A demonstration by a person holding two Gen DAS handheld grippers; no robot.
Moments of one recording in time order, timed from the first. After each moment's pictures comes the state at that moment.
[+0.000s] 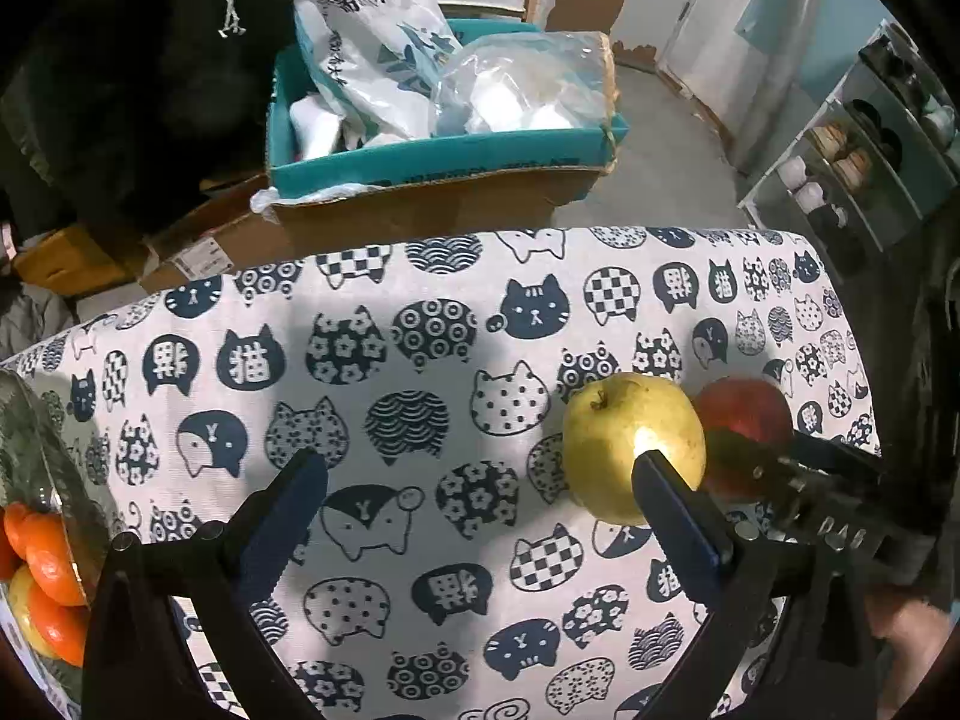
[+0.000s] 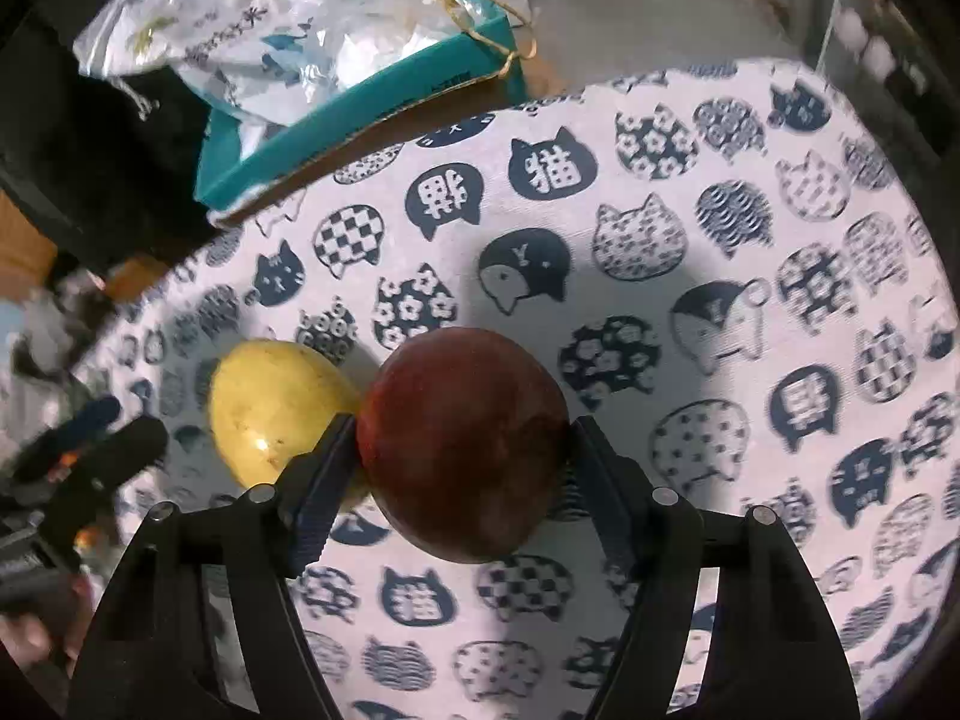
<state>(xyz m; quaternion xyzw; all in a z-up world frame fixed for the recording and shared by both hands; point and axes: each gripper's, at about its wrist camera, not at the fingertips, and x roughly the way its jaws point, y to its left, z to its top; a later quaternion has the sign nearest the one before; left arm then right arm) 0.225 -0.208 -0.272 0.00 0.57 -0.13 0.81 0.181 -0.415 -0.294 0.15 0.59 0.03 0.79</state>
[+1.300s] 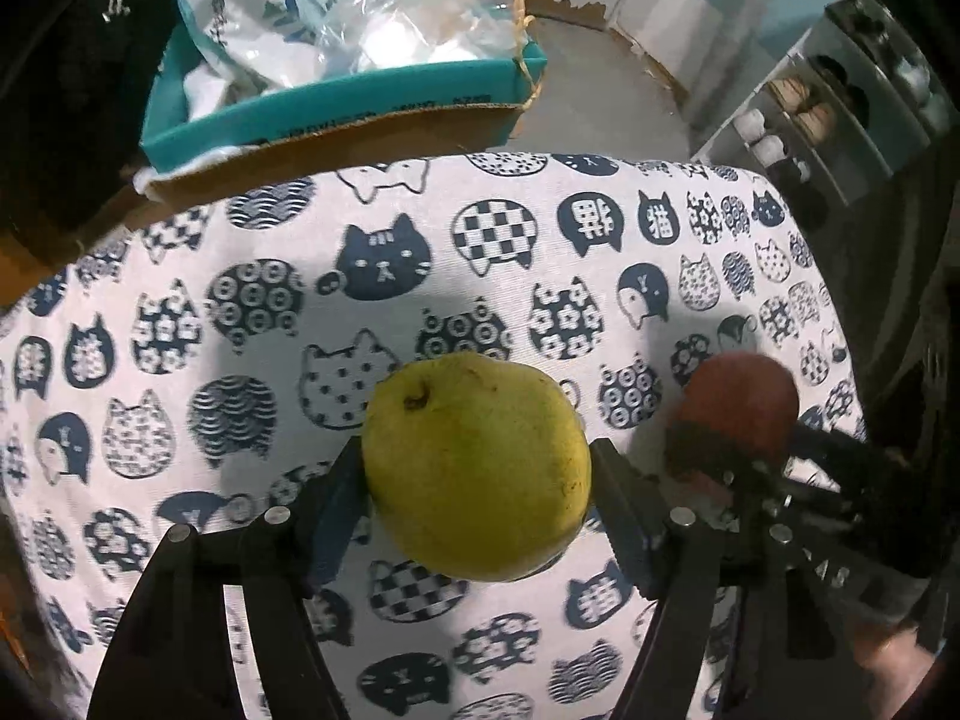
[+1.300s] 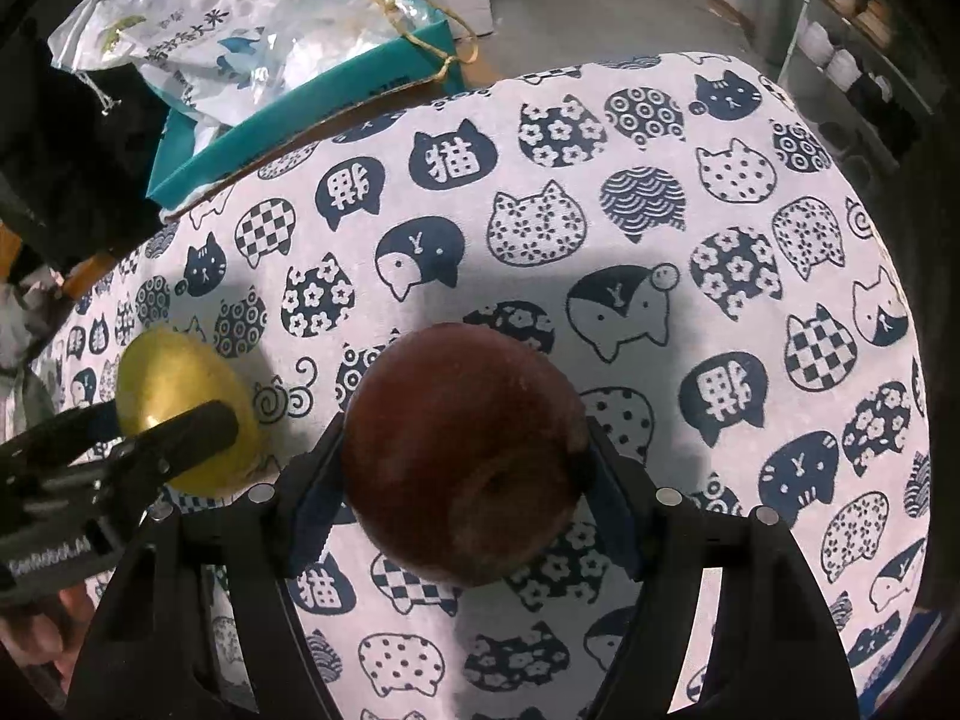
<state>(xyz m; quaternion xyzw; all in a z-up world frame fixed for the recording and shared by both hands) 0.223 -0.263 -0.308 0.01 0.59 -0.19 0.78 0.165 -0.439 -0.305 0.13 0.58 -0.01 0.80</state>
